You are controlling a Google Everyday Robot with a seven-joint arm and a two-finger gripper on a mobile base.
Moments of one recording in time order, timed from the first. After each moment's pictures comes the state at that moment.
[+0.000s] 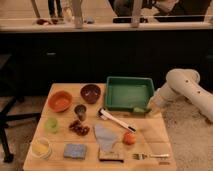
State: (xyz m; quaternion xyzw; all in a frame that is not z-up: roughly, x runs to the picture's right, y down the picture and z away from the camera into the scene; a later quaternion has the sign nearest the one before) arm 0.254 0.118 0.760 -0.30 -0.14 -0.01 0.94
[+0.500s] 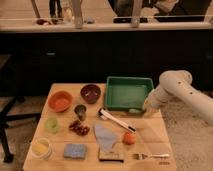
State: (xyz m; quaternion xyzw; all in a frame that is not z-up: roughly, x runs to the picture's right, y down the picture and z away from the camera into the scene) arm 0.212 0.122 0.775 -0.31 -0.14 -0.02 0.94
